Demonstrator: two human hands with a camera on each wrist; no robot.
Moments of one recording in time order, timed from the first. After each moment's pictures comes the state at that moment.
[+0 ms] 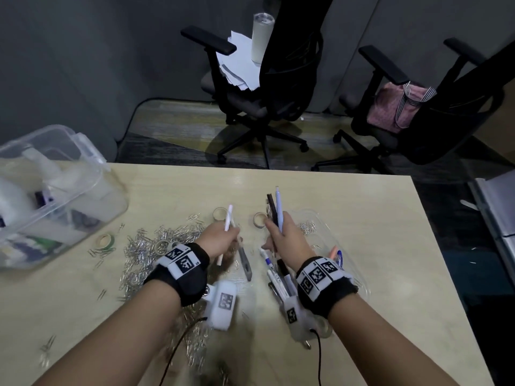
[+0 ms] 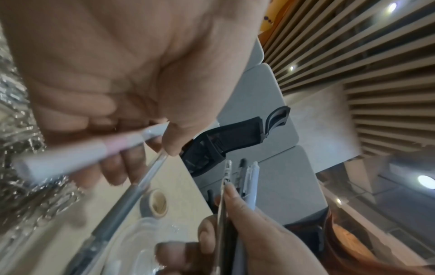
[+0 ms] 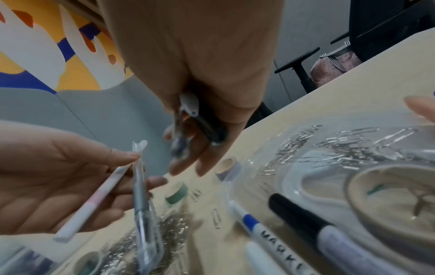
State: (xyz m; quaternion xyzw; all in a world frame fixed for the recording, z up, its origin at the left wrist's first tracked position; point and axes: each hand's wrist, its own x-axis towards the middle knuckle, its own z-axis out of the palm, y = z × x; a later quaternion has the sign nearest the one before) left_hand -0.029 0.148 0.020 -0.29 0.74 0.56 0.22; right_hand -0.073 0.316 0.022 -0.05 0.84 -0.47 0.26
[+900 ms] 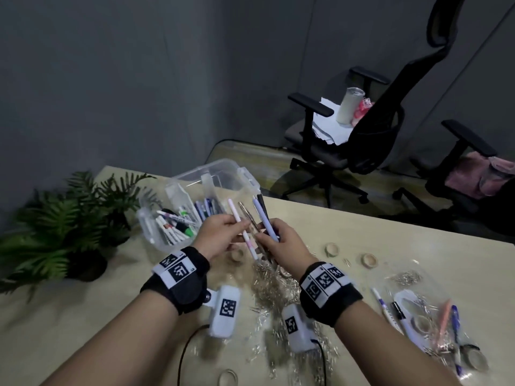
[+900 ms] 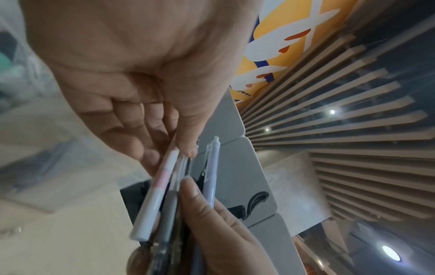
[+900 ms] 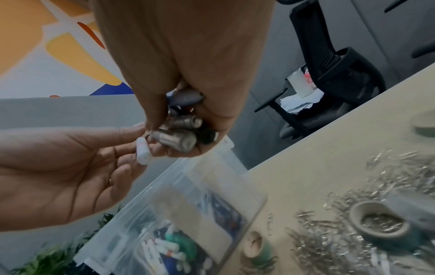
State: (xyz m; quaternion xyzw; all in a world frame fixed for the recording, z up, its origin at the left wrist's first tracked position) left_hand 0.111 -0.100 0.118 -0.32 0.66 0.68 -0.02; right_hand 0.037 0.043 0.093 -0.20 0.76 -0.54 0.29
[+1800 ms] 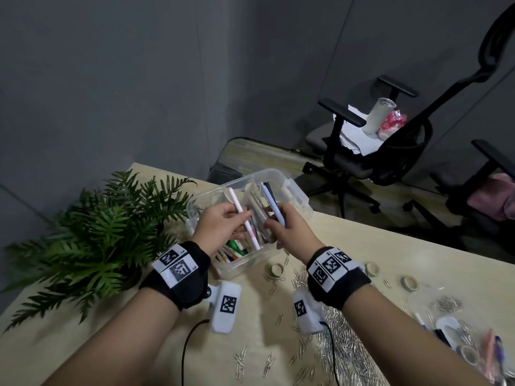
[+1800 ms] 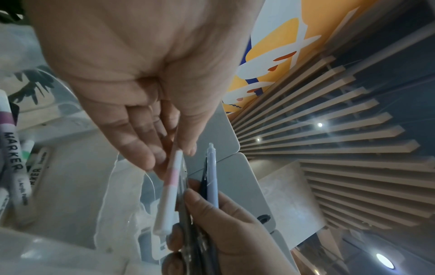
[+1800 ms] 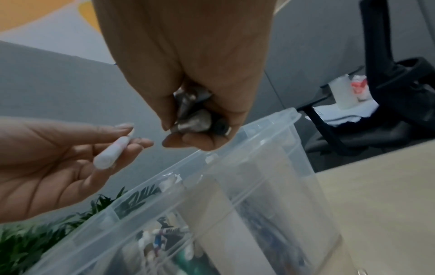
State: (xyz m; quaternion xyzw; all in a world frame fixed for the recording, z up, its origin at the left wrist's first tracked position) left_hand 0.132 -0.224 0.118 -0.31 0.63 0.71 -0.09; right_hand 0.034 -0.083 0.108 -0.24 0.78 -0.50 0.28
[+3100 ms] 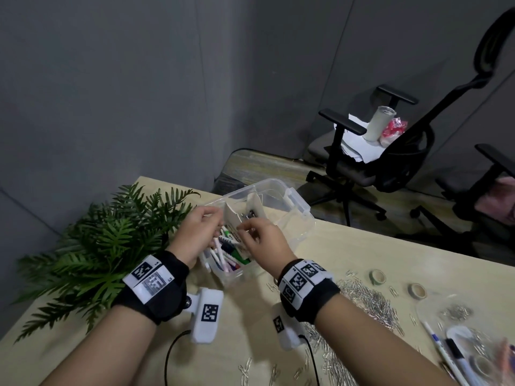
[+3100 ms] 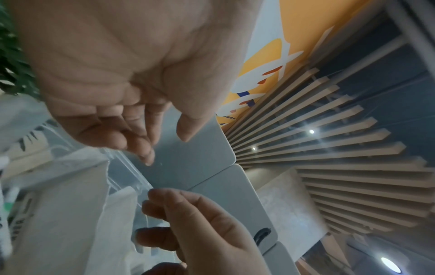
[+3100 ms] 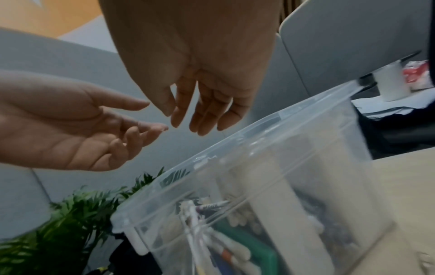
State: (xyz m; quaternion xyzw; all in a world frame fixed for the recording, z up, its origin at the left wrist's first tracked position) left_hand 0.151 -0.249 0.129 -0.36 0.69 0.62 -0.11; right_hand 0.065 -0.116 0.096 -0.36 0.83 -0.40 0.14
